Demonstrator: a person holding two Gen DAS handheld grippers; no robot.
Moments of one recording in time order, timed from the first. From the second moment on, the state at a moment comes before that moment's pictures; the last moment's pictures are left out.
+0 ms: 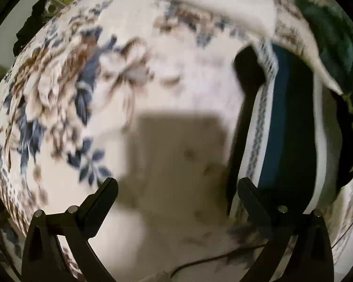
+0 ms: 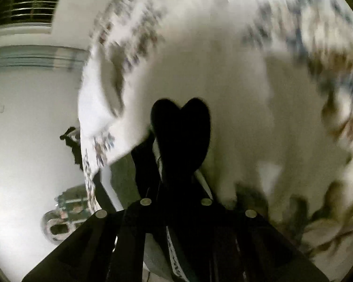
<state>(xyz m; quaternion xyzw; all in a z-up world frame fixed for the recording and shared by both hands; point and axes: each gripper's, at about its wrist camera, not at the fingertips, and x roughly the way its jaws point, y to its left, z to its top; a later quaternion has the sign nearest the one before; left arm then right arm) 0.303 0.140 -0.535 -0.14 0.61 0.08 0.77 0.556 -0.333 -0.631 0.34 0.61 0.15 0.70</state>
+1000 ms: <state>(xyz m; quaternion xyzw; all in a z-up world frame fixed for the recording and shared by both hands) 0.329 0.077 -0.575 -0.27 0.55 -0.09 0.78 0.691 0.019 -0.689 0.02 0.83 0.21 0.52</state>
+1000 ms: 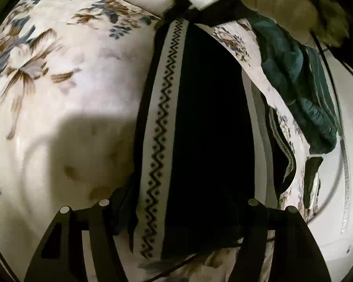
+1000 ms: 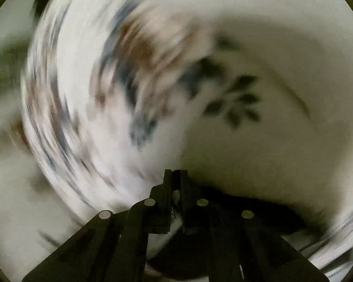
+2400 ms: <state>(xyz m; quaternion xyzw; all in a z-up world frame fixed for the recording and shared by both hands) 0.316 0.123 -0.549 -0.30 0.60 -0.02 0.74 0.370 -0.432 -0.689 0.44 0.66 -0.10 0.60</state>
